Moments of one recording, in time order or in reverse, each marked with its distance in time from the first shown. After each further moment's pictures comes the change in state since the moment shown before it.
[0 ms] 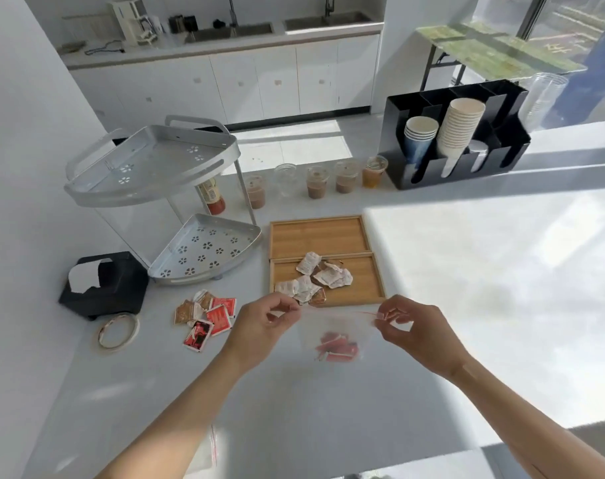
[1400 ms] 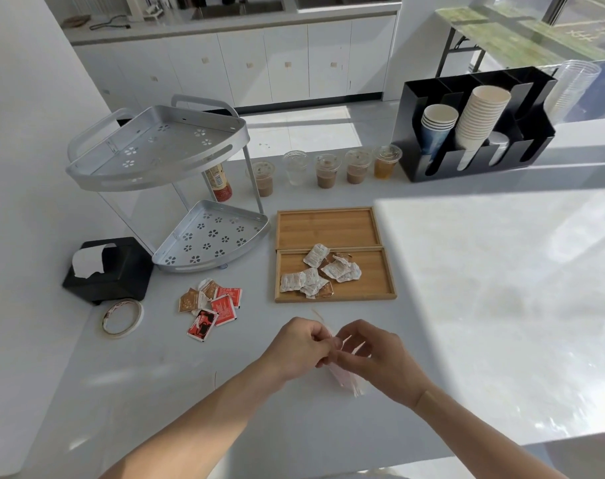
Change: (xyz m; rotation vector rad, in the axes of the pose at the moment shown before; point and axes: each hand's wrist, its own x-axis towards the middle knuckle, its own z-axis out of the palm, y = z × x) left_hand -0.009 0.011 0.047 -0.011 -0.250 -0.363; right_hand -0.008 -0.029 0.062 0.165 -0.226 0.220
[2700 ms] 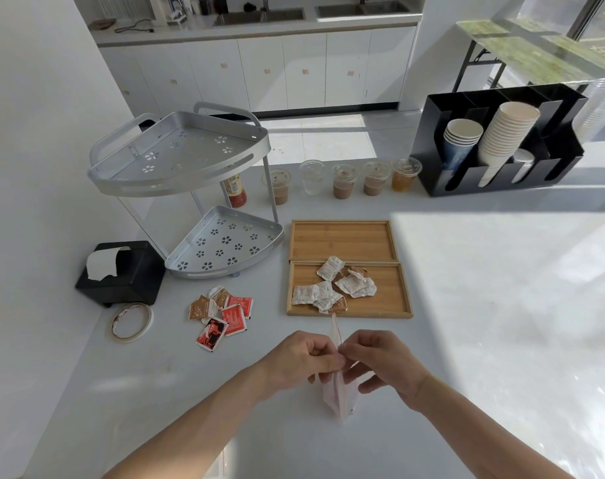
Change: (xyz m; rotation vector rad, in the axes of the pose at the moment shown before) left_hand 0.010 -0.015 -0.032 -0.103 -0.230 0.104; right_hand 0.038 -0.024 -0.001 0.305 -0.198 0.296
